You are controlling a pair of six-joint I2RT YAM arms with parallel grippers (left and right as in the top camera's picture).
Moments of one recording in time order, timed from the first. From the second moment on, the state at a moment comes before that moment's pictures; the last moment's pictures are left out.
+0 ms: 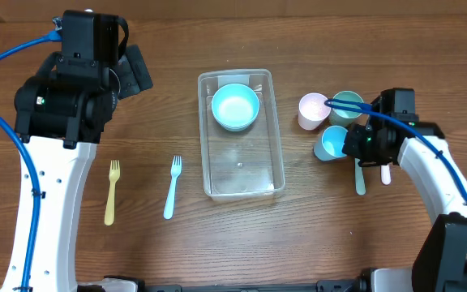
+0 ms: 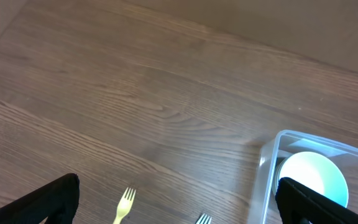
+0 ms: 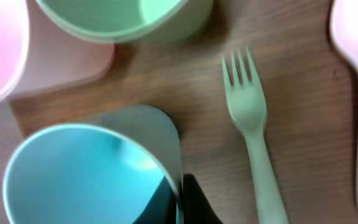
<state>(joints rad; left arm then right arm) -0.17 1.51 1.85 -1.21 -0.34 -0.44 -0.08 1.58 1.05 -0.76 -0.20 0.24</state>
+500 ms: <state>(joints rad) -0.17 1.51 1.85 -1.21 -0.34 -0.44 0.54 1.58 1.63 -1.09 0.07 0.20</state>
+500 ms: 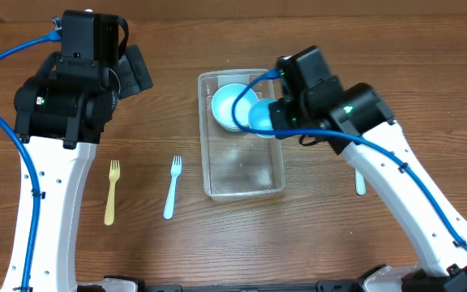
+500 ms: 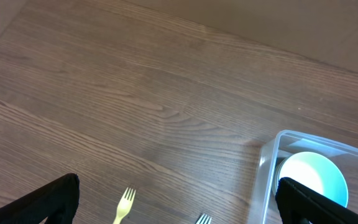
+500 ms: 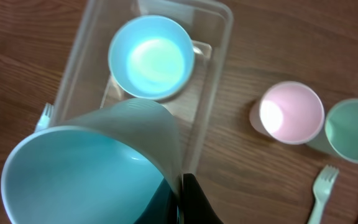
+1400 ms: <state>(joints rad) -0.17 1.51 1.85 -1.21 -0.34 -0.44 0.69 1.96 1.63 -0.92 0.09 0.33</state>
